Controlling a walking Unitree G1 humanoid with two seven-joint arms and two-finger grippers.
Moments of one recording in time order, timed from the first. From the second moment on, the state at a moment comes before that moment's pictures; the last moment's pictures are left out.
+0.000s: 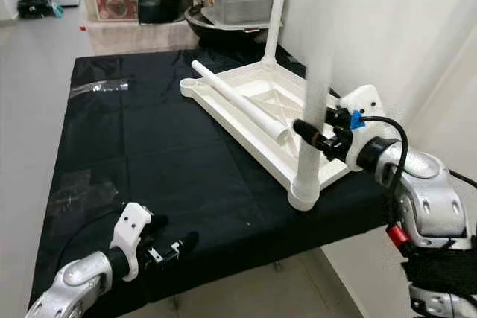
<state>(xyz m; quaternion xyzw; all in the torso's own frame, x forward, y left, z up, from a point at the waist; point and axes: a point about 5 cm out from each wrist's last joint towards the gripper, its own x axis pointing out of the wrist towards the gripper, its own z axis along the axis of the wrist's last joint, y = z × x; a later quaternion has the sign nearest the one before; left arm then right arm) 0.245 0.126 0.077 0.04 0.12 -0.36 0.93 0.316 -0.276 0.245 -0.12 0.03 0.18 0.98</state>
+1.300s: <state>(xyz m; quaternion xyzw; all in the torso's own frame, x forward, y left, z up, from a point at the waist) 0.246 0.131 0.079 0.04 0.12 -0.35 0.93 0.329 -0.266 0.250 0.06 -0.12 -0.01 0.99</state>
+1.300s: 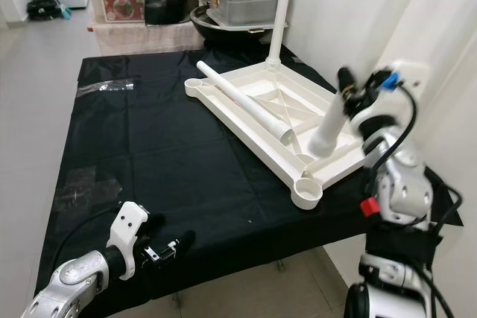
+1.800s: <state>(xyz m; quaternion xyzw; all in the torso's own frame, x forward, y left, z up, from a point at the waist) 0.252 0.139 0.085 0.03 0.11 -0.34 0.94 0.331 -0.241 0.249 0.10 -0.14 0.02 0.99</state>
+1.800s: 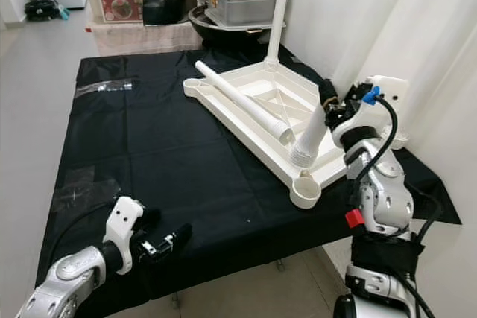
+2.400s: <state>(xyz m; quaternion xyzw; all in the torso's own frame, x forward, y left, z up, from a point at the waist) 0.297 0.182 0.164 0.09 -0.01 -0.31 0.95 0.331 -0.101 0.276 0.20 -0.17 0.25 0.93</state>
